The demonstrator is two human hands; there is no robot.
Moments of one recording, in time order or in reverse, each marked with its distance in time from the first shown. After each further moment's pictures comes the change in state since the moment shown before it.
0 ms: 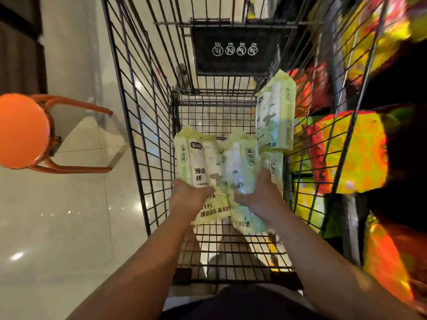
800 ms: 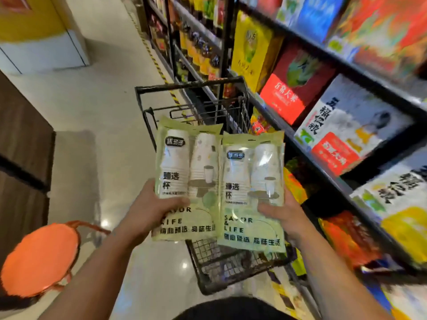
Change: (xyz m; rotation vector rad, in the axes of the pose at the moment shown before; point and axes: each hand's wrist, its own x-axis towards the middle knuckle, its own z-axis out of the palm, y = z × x) left_hand -0.196 0.015 -0.291 -0.099 -0.424 0.944; right_hand -0.318 -0.073 -0.005 0.934 0.293 -0.586
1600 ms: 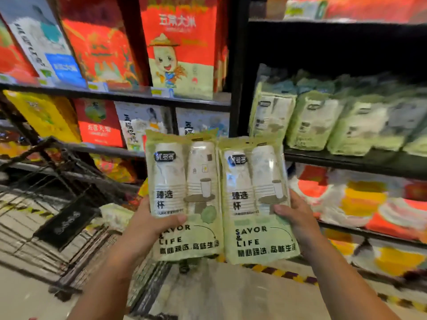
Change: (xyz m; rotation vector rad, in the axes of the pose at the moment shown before) left_hand -0.199 0.054 0.235 0.033 -0.825 0.233; right_hand -0.435 0.063 -0.108 0.192 0.921 -0.344
